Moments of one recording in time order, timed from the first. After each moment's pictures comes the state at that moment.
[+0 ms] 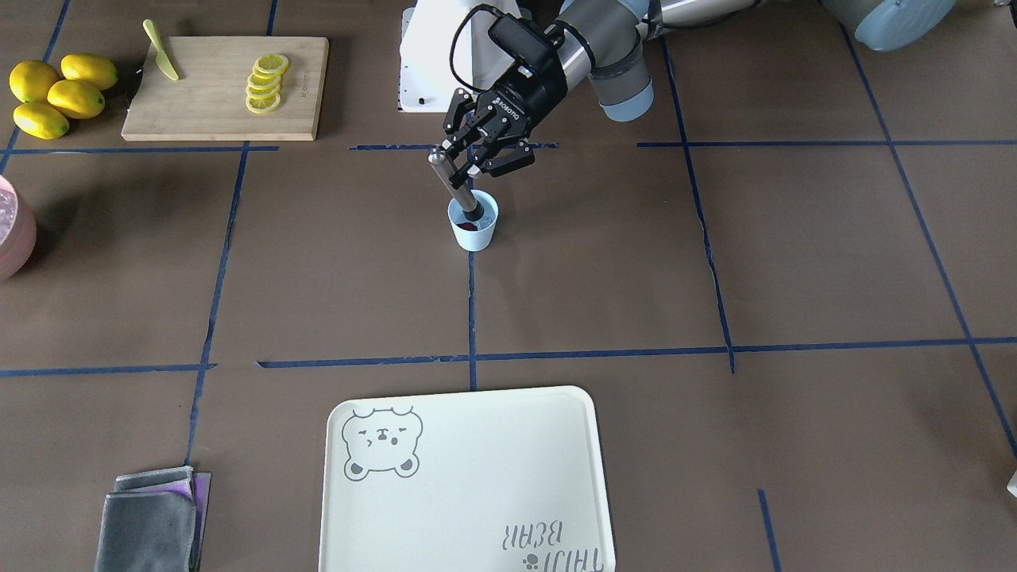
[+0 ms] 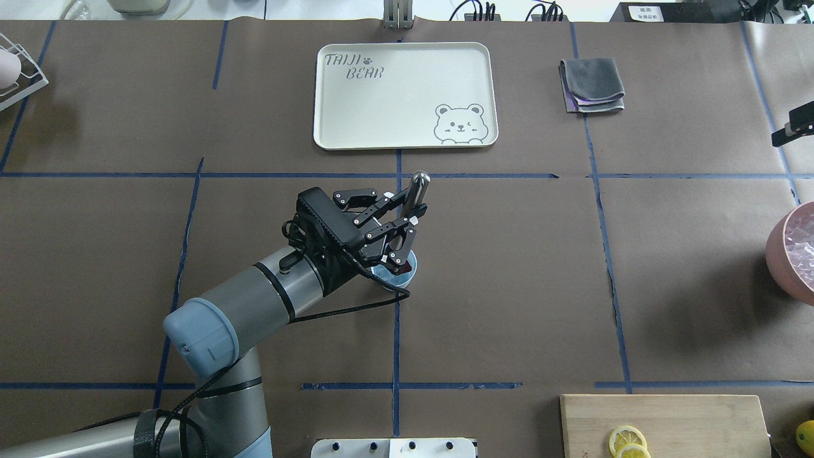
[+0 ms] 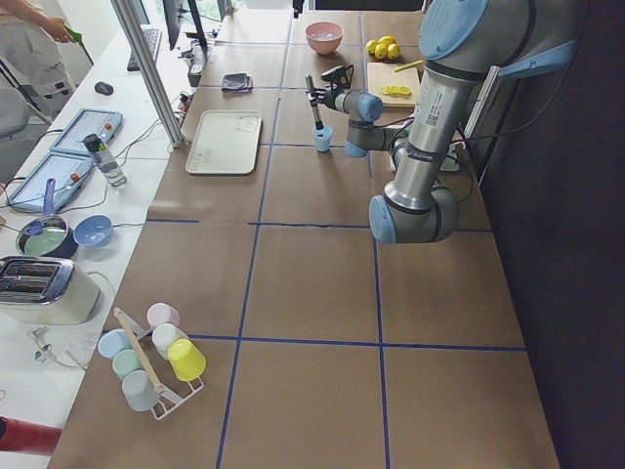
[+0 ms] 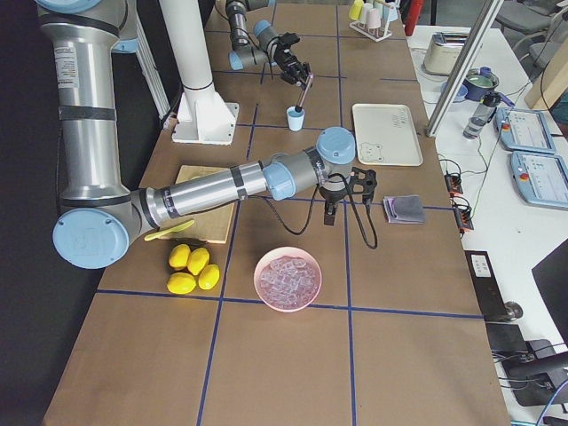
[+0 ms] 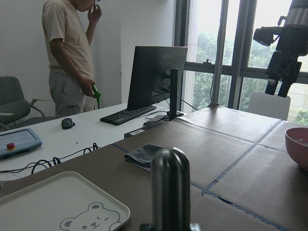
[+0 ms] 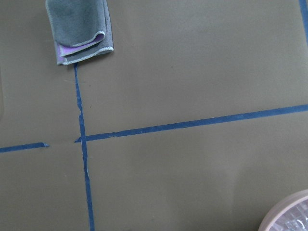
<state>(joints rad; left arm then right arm) -0.29 -2.11 -1.63 -2.88 -1.15 -0.38 1.36 -1.54 1.85 -1.43 2.46 0.62</state>
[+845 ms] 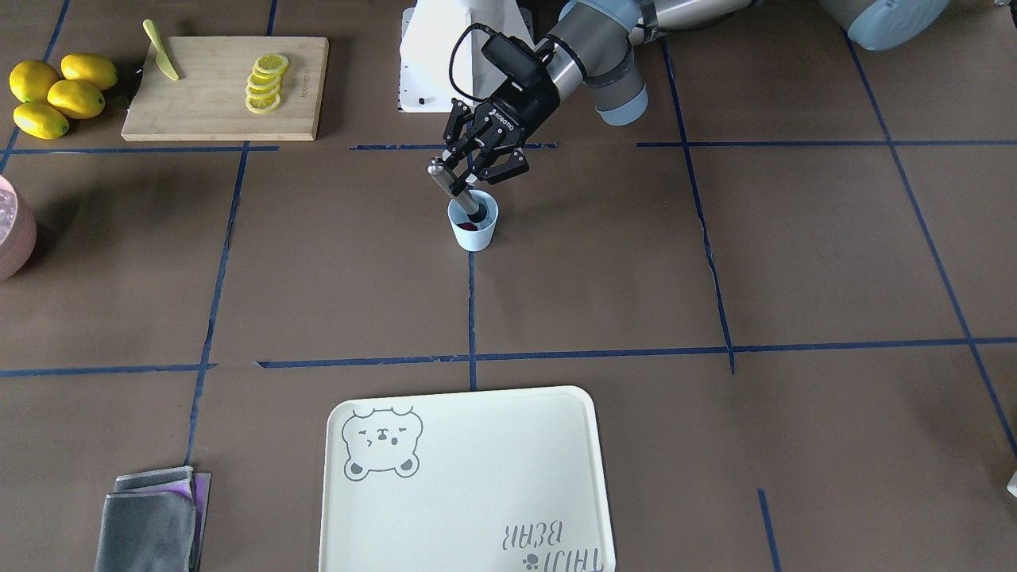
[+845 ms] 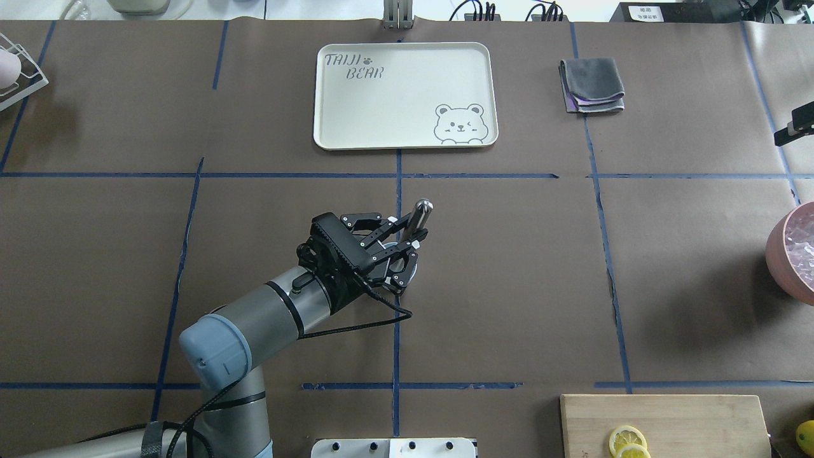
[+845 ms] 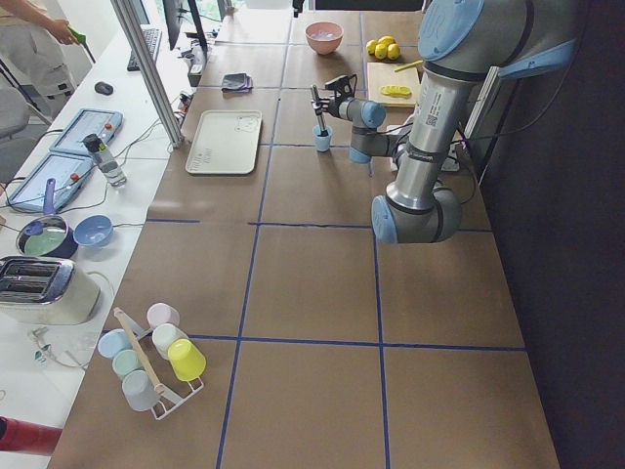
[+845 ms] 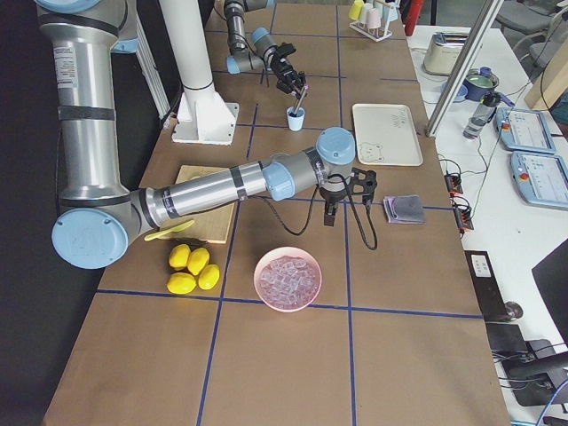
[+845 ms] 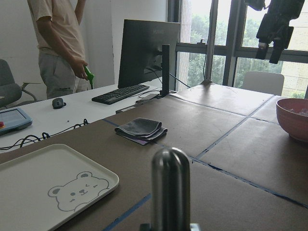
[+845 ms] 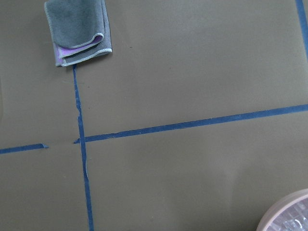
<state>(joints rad) -0.26 -2.11 -1.58 -2.88 -1.15 -0.38 1.37 -1.55 1.85 -1.43 2.46 0.62</state>
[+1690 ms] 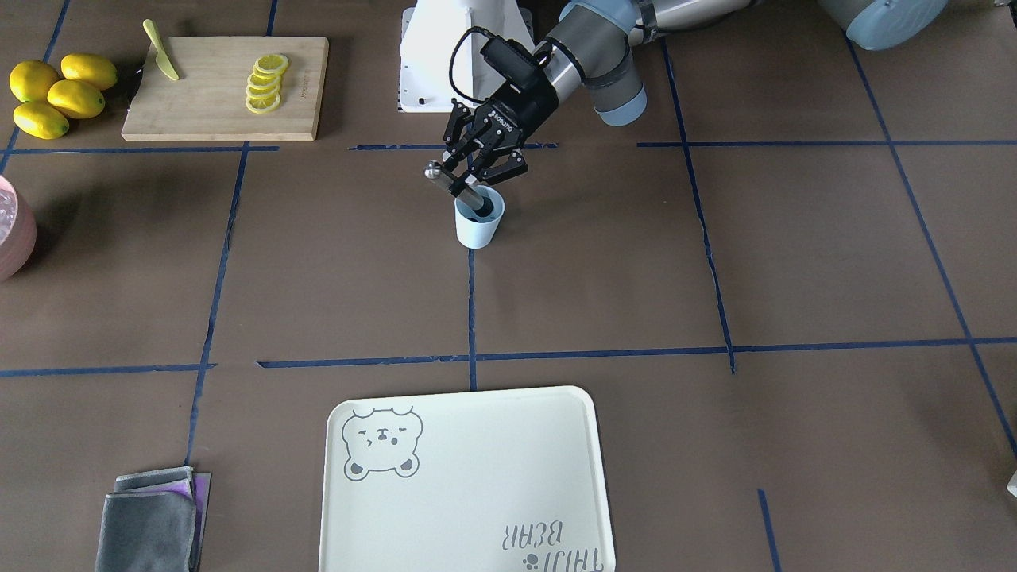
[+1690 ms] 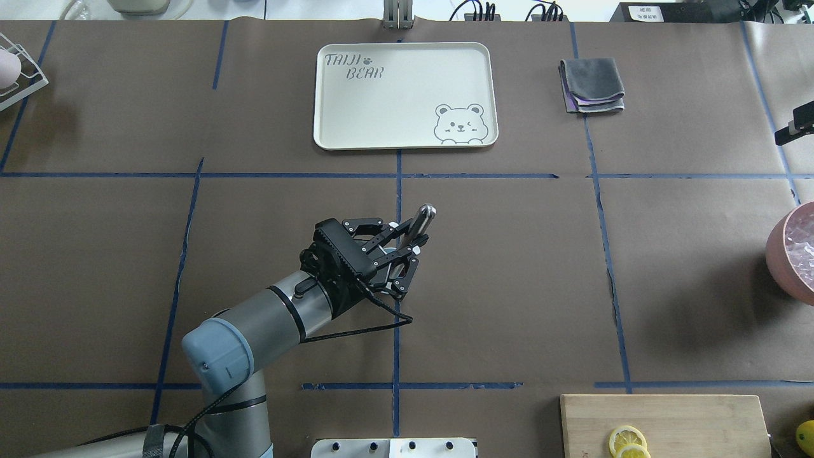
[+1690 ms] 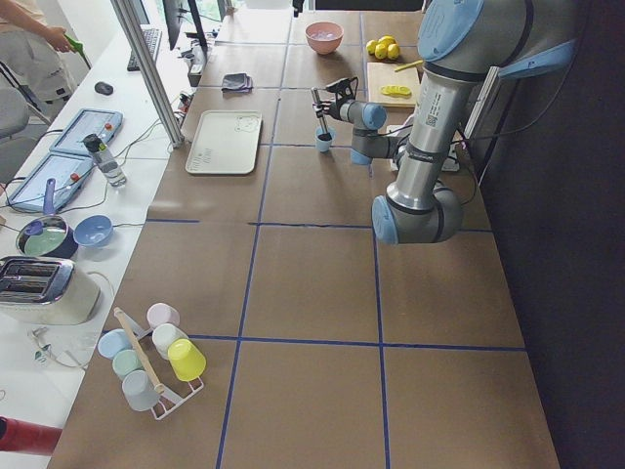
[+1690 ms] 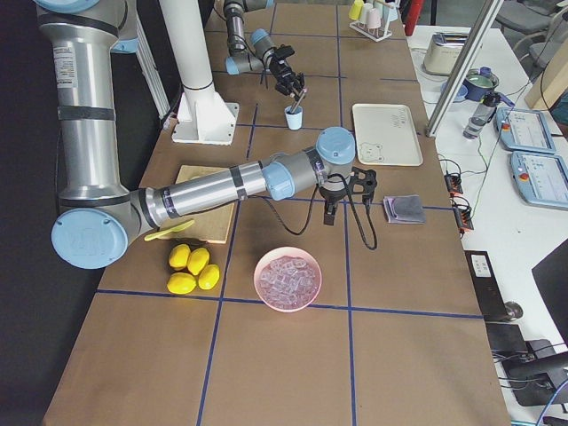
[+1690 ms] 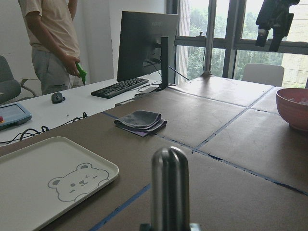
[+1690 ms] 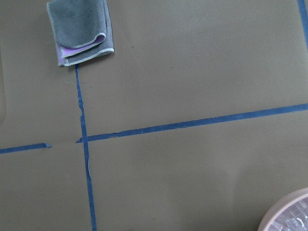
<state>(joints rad) -0.25 -2.11 -1.58 -2.88 -1.15 -0.37 1.37 -1.55 1.85 -1.43 2.47 0.63</state>
